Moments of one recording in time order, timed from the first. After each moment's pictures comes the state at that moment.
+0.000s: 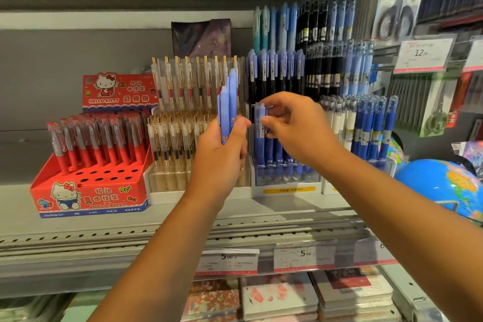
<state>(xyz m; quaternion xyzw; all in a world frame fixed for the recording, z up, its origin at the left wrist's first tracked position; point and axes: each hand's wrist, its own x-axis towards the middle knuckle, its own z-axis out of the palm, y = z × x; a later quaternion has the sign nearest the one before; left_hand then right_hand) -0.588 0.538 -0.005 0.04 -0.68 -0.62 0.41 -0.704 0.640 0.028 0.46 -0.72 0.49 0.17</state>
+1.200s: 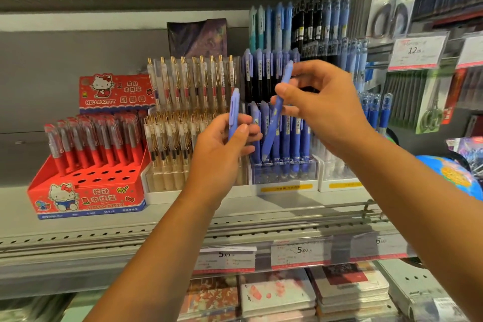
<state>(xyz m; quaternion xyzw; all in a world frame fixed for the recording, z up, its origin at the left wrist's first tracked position) -0.589 0.540 -0.006 -0.02 -0.70 -0.60 0.40 -0.698 0.671 0.055 0.45 -0.56 0.69 0.07</state>
